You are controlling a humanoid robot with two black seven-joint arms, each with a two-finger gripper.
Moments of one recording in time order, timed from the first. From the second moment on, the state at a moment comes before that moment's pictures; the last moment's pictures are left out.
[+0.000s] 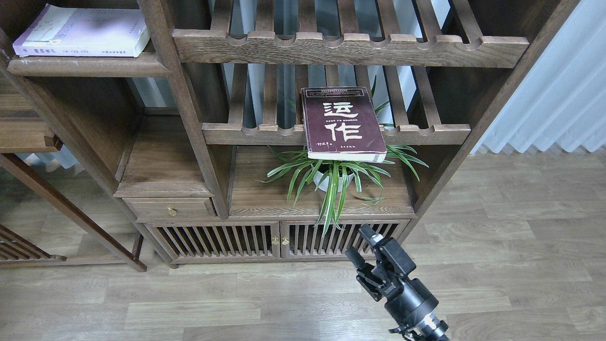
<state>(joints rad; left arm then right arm) -1.58 0.45 -0.49 -0.30 -0.01 -0.49 0.15 -0.27 -0.14 1.11 1.34 0.41 0.58 -0.32</state>
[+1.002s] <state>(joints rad) -1.47 0.36 -0.44 -0.24 -0.08 -0.41 0.09 -0.28 -0.17 1.11 1.35 0.52 0.58 -0.32</state>
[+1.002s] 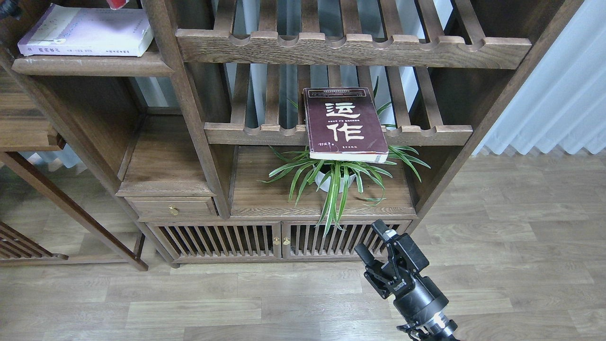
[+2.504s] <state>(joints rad) -1.49 0.54 -0.49 -0.44 -0.08 -0.38 0.03 -0.28 -0.20 1.12 1.35 0.54 0.58 -0.32</state>
